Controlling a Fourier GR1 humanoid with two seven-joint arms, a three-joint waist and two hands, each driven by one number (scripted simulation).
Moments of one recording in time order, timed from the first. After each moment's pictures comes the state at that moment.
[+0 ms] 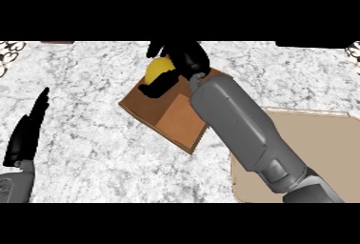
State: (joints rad) left arm -0.15 0.32 0.17 -1.33 -0.28 0.07 0.06; right arm -1.11 0.00 0.32 -0.81 0.45 -0.10 0.26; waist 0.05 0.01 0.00
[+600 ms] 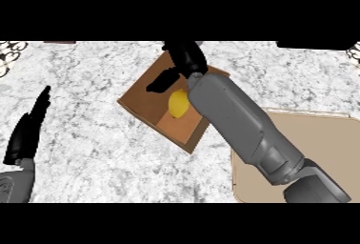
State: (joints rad) left arm -0.16 0.32 0.17 -1.33 -0.28 0.06 0.07; right arm -1.18 -0.01 0.41 -0.64 0.18 -0.28 0.09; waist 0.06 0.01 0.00
